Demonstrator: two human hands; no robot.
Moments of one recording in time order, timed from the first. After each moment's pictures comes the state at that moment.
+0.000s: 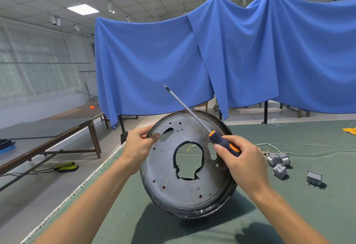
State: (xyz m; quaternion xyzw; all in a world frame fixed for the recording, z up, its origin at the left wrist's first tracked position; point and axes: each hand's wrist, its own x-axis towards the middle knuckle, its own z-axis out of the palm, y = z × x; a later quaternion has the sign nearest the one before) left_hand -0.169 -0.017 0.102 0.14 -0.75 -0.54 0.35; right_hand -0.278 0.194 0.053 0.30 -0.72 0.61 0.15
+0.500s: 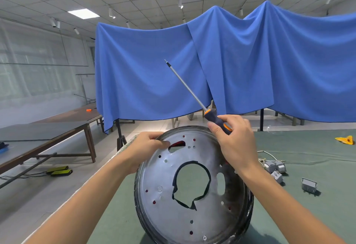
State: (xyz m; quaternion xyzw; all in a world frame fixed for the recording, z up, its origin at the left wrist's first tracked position) left_hand -0.161 -0.014 0.126 0.15 -0.83 -0.51 0.19; right_hand -0.281 0.175 0.108 0.33 -0.71 0.58 0.24
